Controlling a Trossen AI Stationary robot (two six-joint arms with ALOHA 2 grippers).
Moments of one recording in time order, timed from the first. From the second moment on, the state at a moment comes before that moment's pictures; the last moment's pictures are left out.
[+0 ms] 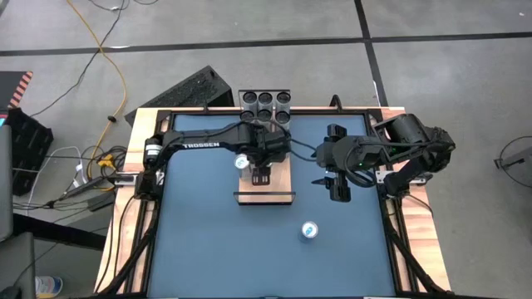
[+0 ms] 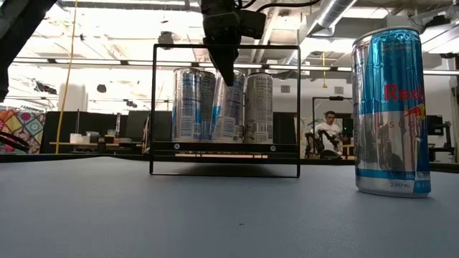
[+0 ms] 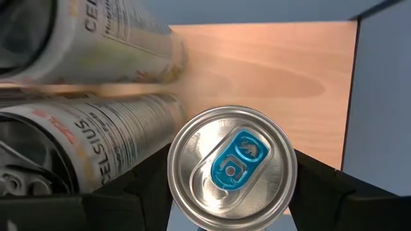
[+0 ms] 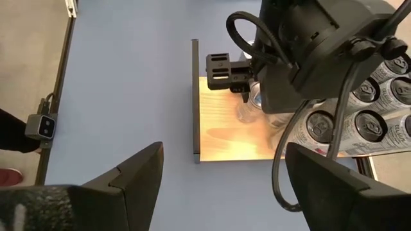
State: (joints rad) left arm 0.11 2.02 1.99 -1.18 -0.14 0.13; right arm 0.29 1.66 2.33 -1.57 0.28 0.20
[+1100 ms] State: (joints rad) left arm 0.14 1.96 1.99 -1.16 -0.06 0.09; right arm 0.29 1.66 2.33 -1.57 0.29 0.21
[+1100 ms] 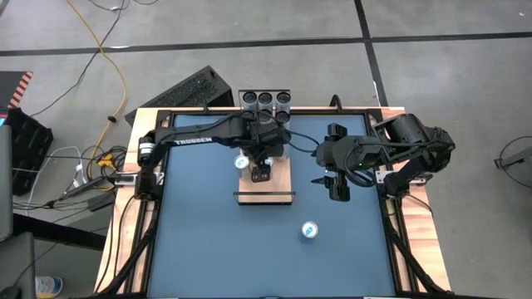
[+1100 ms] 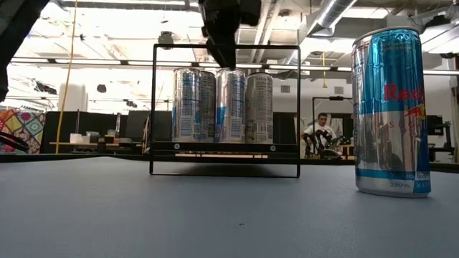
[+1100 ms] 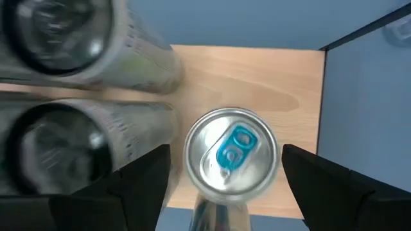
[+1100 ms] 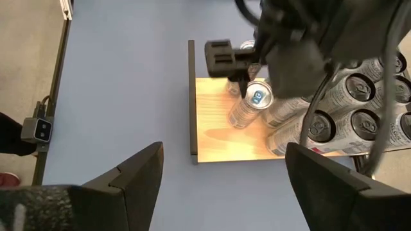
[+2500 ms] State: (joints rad) left arm 0.05 1.23 0.97 -0.61 -0.26 -0.33; right arm 0.26 1.66 2.33 -1.57 0.29 0.20
